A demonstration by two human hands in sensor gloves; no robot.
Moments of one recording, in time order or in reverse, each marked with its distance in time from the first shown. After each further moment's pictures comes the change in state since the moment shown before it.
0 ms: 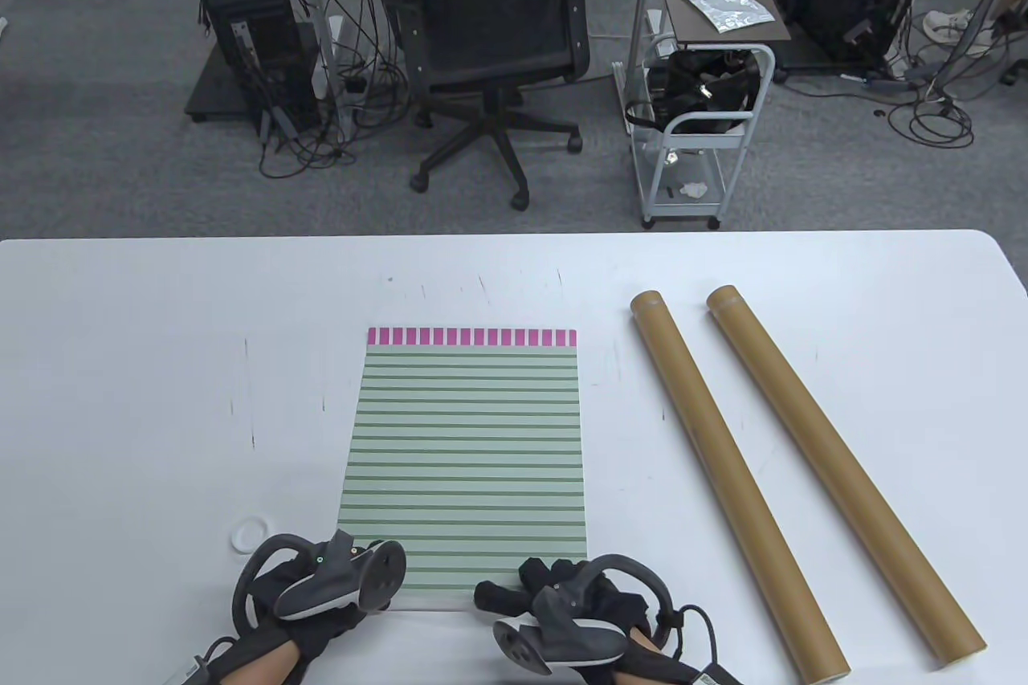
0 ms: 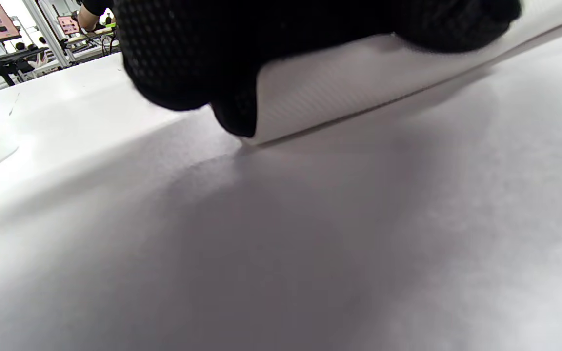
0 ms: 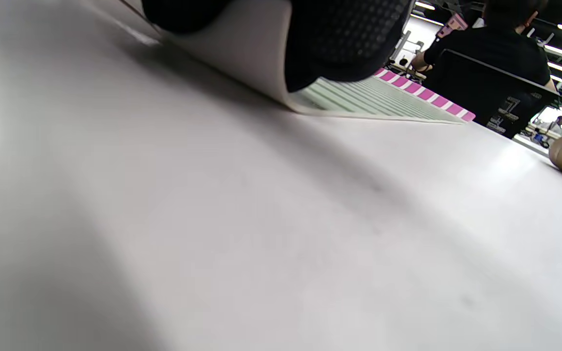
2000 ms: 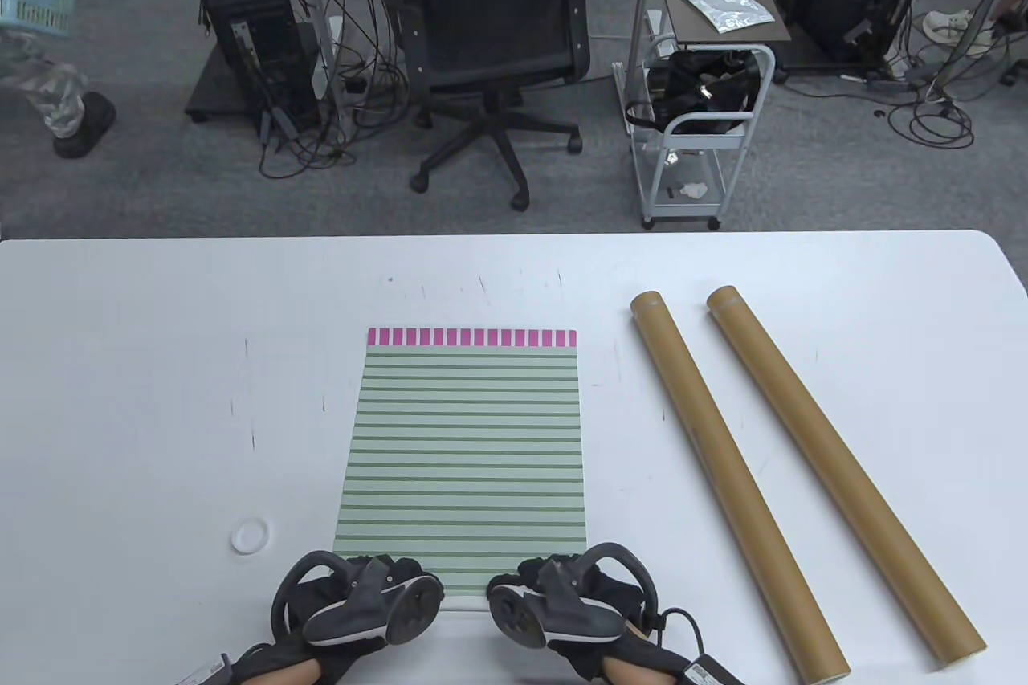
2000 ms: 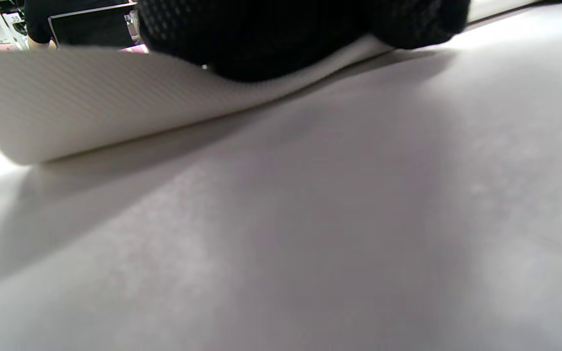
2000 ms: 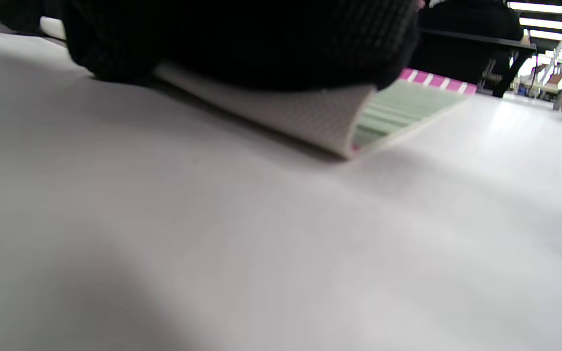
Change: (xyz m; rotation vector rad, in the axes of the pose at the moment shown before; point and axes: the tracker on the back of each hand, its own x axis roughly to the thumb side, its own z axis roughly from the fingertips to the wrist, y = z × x) left_hand 0.041 0.004 0.010 0.105 -0.160 -0.001; right_hand -0.006 -0.007 -0.010 -0.072 0.075 -0.185
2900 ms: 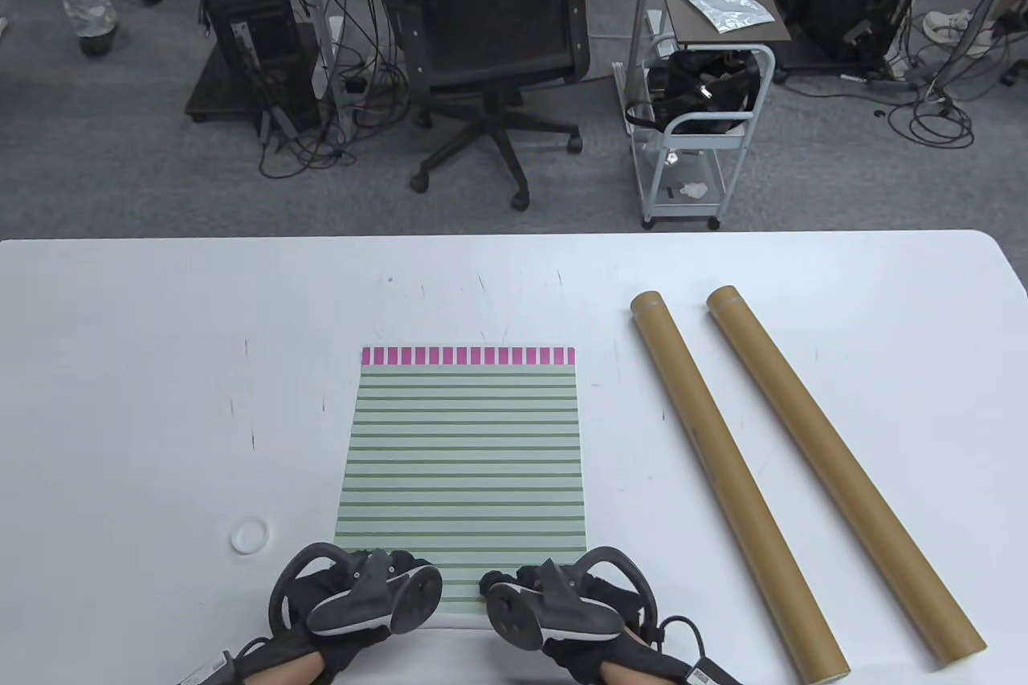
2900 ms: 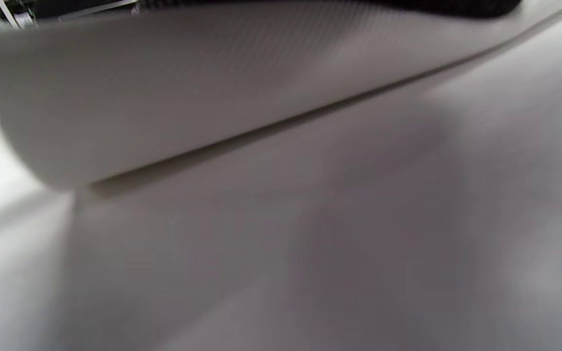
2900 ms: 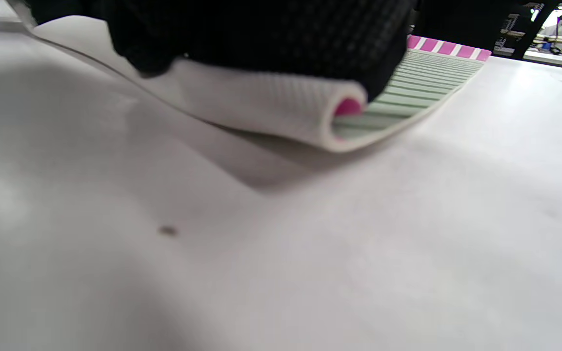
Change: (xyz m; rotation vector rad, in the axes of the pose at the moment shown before) left_hand -0.004 0.000 -0.008 -0.032 0.048 -0.070; right_hand 0.003 0.004 -0.002 0.117 -0.011 -0.103
